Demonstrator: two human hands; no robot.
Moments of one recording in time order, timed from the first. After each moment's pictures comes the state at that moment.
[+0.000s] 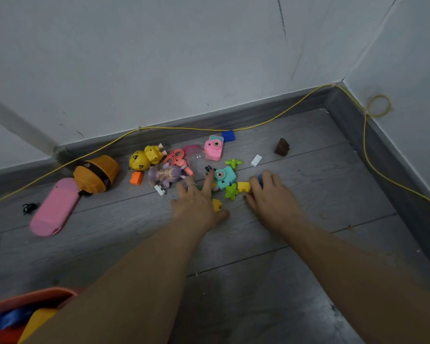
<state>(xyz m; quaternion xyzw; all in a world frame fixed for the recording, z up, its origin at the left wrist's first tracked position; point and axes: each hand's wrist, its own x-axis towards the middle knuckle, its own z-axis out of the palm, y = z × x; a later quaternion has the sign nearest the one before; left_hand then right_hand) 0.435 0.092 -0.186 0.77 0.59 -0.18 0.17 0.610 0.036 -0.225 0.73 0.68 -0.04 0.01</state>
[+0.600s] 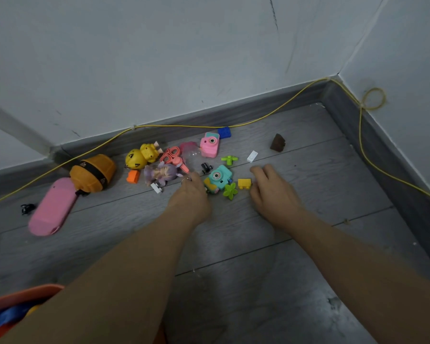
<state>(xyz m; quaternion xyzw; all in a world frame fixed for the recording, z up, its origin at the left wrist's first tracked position) 0.434 0.099 -0.185 0.76 0.60 -0.12 0.23 0.620 0.030 -0.219 0.74 0.65 -0.11 -0.14</state>
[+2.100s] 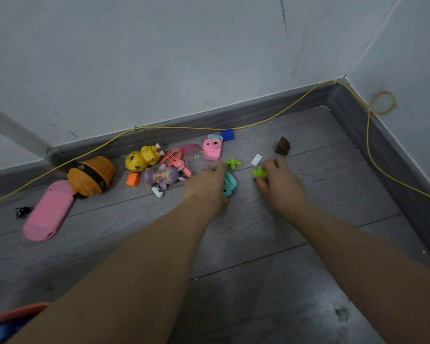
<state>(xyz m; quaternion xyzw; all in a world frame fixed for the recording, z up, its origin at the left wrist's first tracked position) 0.459 0.121 -0.181 0.85 0.49 -0.12 0.14 0.634 0.060 -0.222 0.79 0.58 -0.14 -0.13</state>
